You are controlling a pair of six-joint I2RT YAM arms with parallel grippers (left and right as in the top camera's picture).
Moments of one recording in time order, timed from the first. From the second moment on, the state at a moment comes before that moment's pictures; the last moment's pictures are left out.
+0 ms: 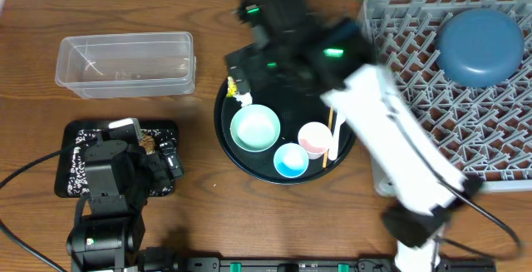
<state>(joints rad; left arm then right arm) 0.08 0.67 0.73 -0.84 -0.01 -0.21 0.74 2.02 2.32 -1.27 0.04 0.22</state>
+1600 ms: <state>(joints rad) 0.08 0.67 0.73 -0.84 -0.01 -0.21 0.72 2.54 2.31 -1.40 0.07 0.01</state>
